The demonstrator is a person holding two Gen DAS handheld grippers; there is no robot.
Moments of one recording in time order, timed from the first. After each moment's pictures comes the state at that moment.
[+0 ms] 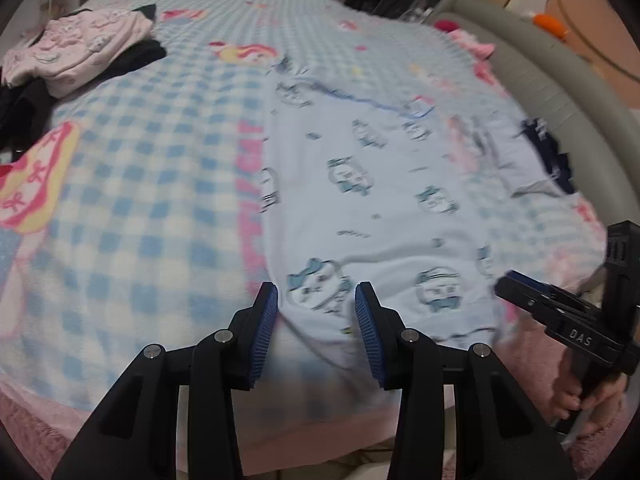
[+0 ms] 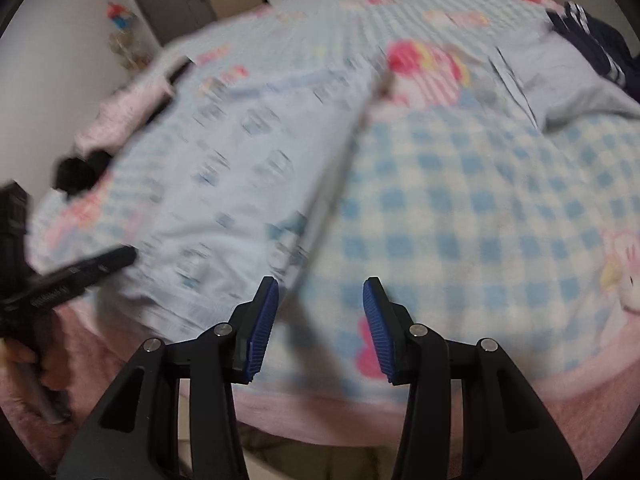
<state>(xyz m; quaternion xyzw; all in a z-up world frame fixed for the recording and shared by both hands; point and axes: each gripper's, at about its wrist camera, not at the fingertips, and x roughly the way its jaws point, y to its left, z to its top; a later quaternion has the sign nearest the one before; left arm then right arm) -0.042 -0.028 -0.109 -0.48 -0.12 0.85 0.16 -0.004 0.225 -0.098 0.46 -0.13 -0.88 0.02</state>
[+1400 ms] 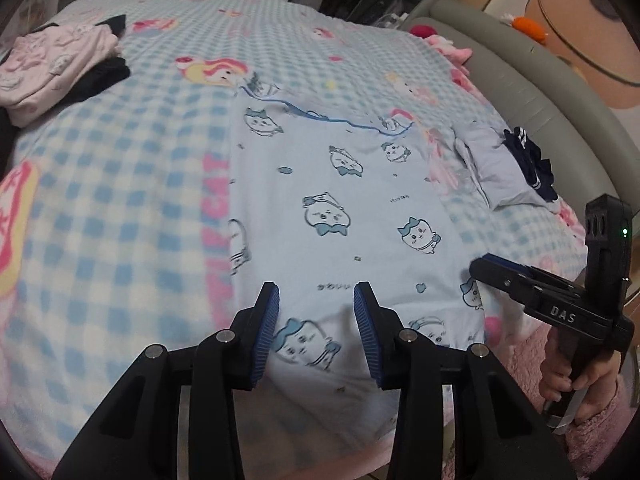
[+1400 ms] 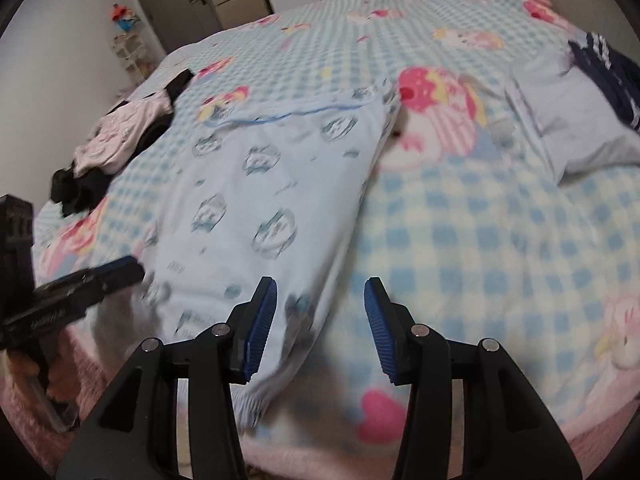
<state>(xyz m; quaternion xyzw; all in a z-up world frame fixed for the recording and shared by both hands) -0.081 -0.021 -0.109 -0.47 -0.12 0.85 0.20 -0.048 0.230 -0.092 0.47 -0.11 -0.87 0.00</state>
